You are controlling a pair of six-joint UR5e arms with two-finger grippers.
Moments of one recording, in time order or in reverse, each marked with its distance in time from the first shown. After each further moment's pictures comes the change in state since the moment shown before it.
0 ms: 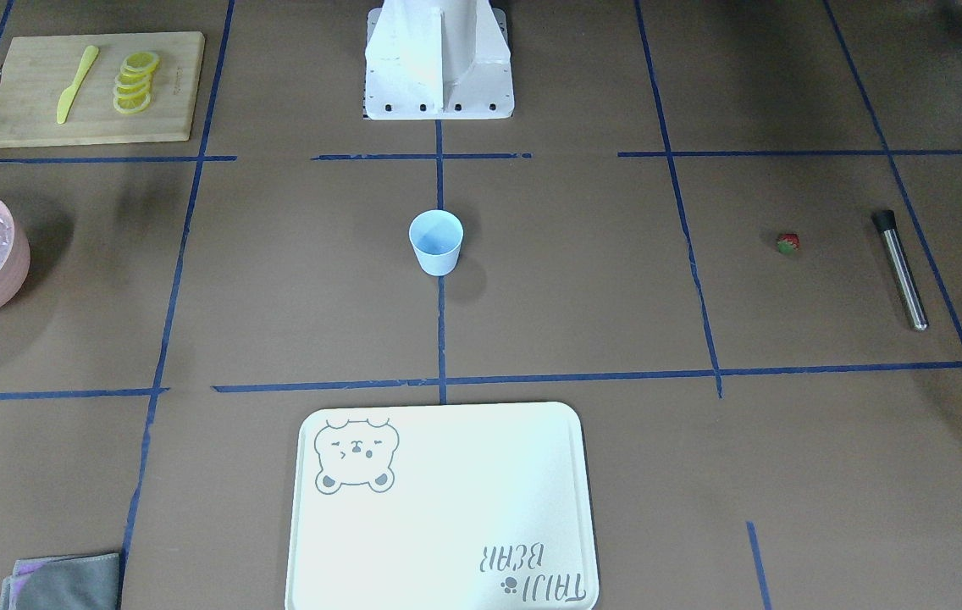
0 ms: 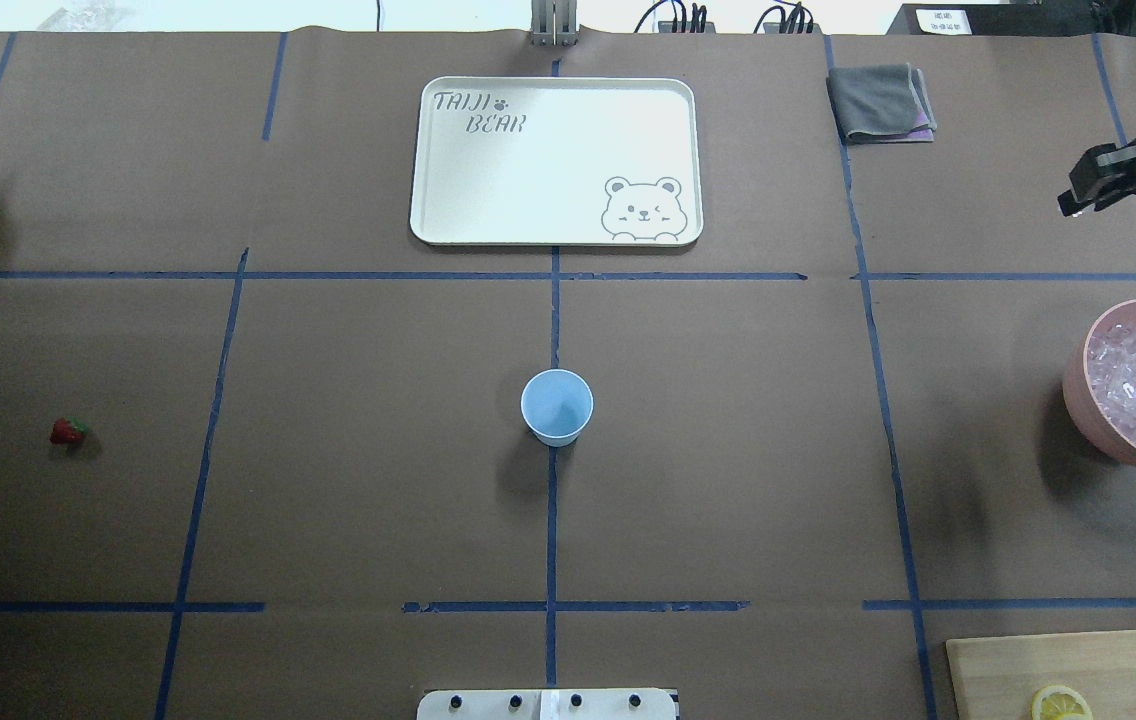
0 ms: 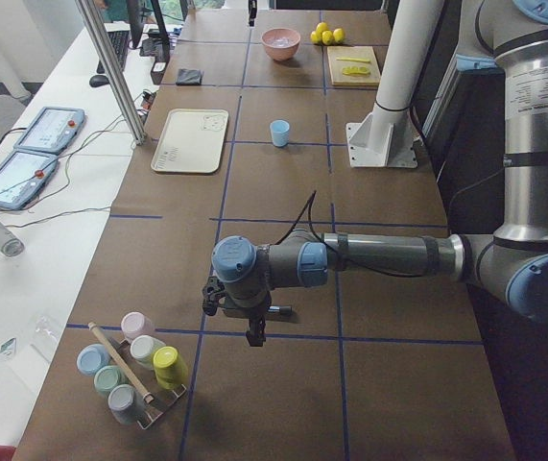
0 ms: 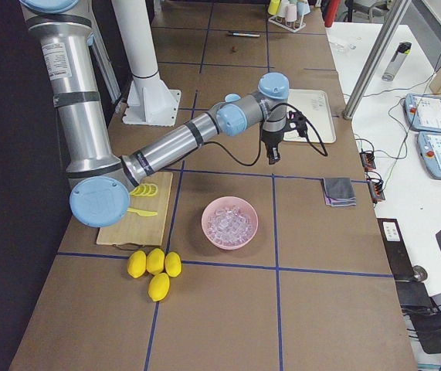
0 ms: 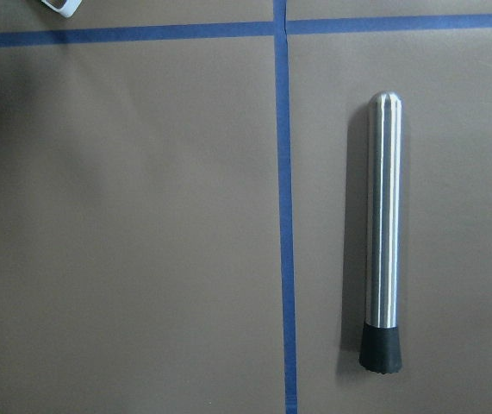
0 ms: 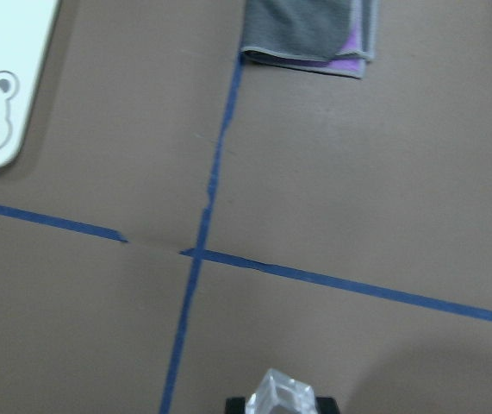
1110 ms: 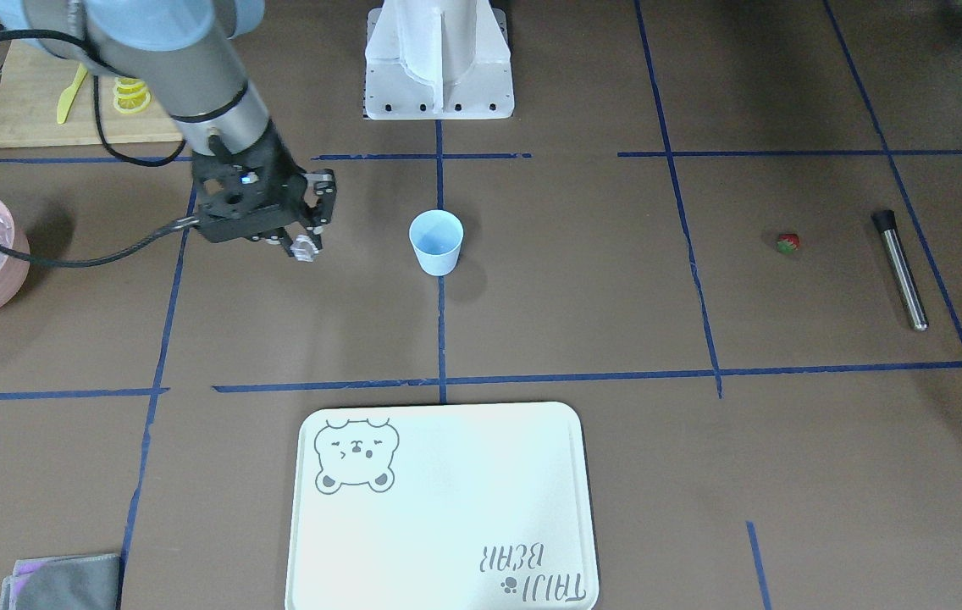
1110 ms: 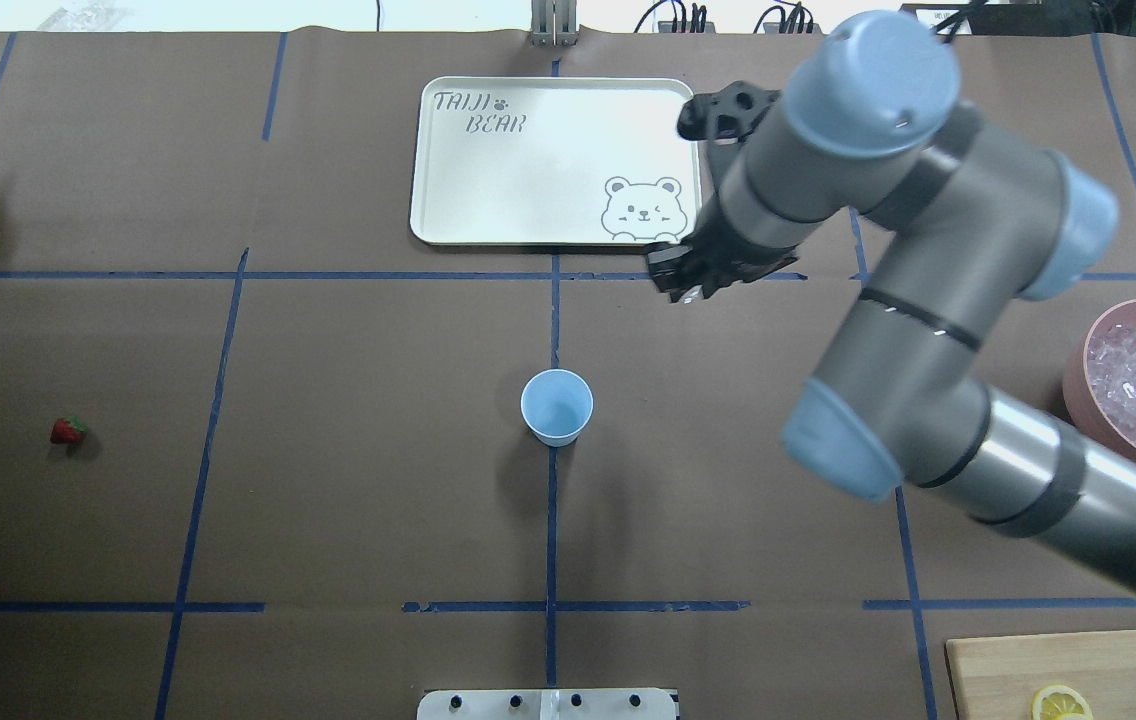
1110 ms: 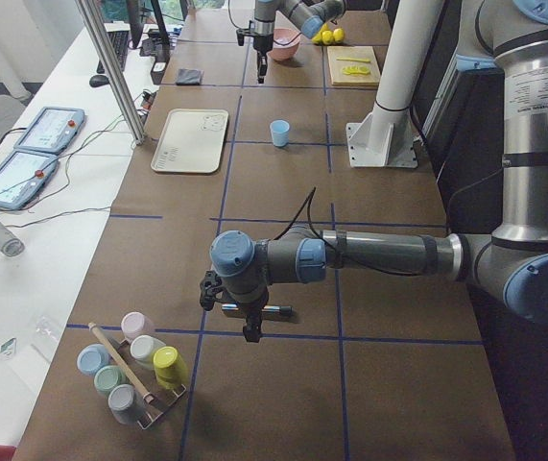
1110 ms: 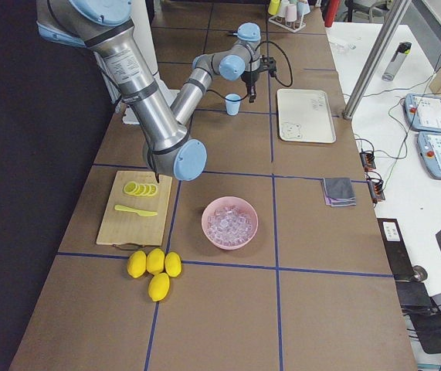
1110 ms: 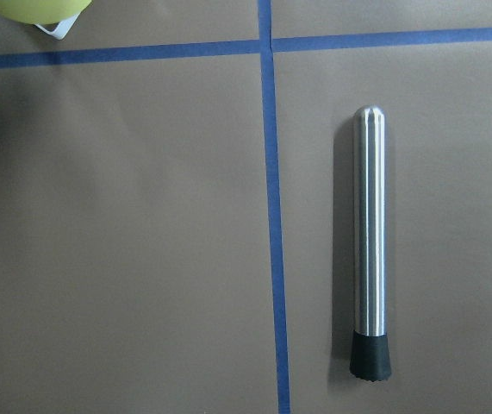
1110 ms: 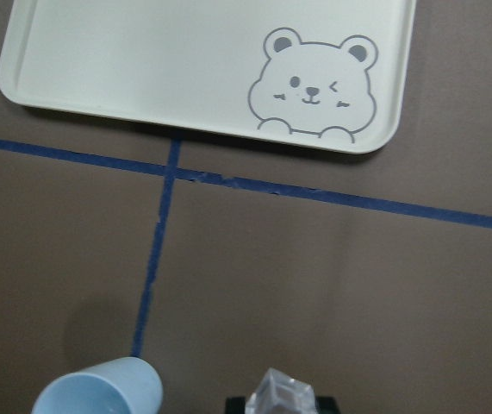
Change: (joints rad) left arm -0.001 -0.007 -0.011 0.000 0.000 0.000; right arm -0.519 0.427 -0.085 -0.030 -0.289 0.566
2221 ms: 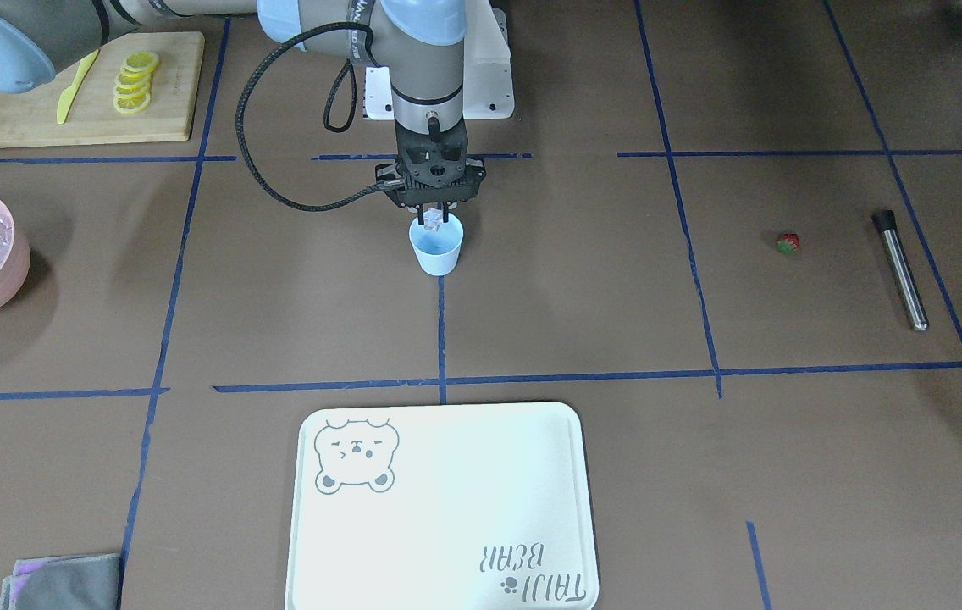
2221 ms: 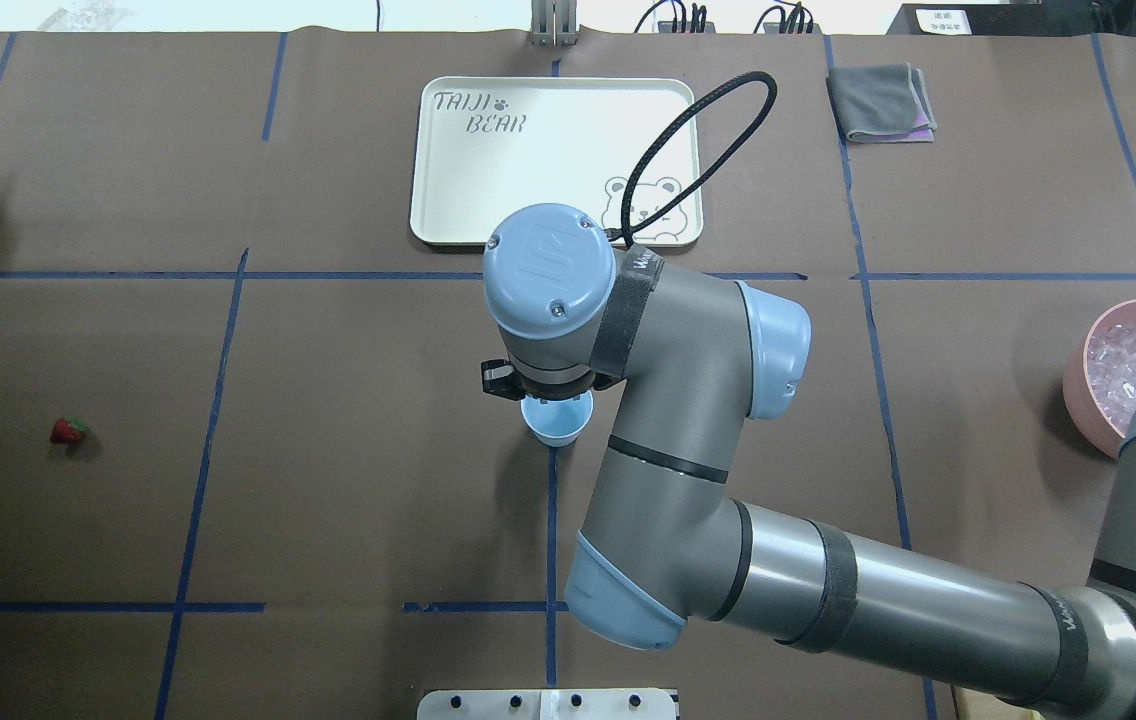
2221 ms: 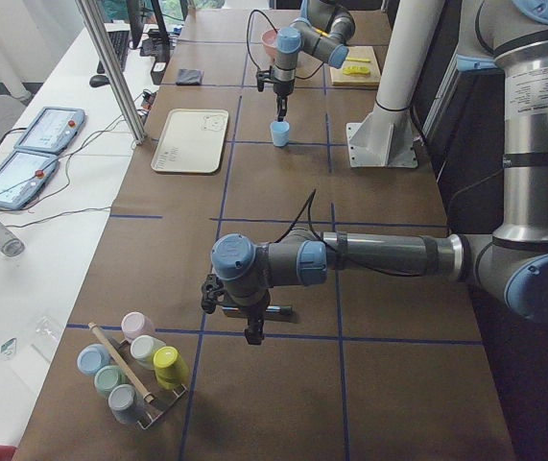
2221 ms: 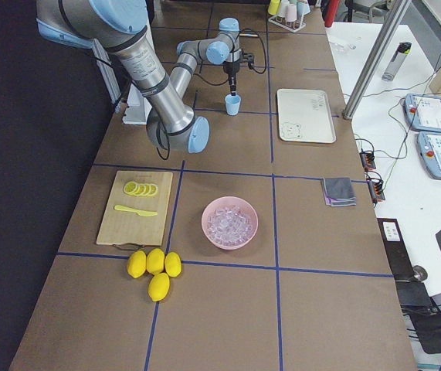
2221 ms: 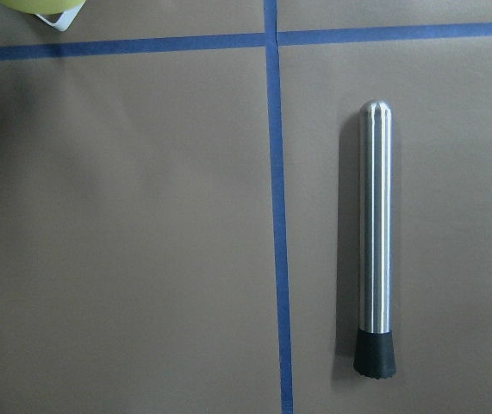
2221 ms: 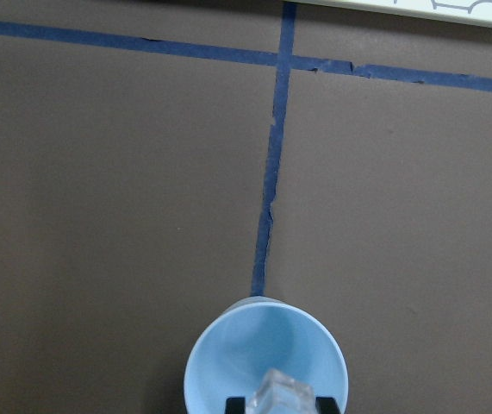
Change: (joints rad) left arm 0.001 0.003 0.008 -0.001 0.000 0.000; right arm -0.227 0.196 -0.168 -0.137 -0.196 0.158
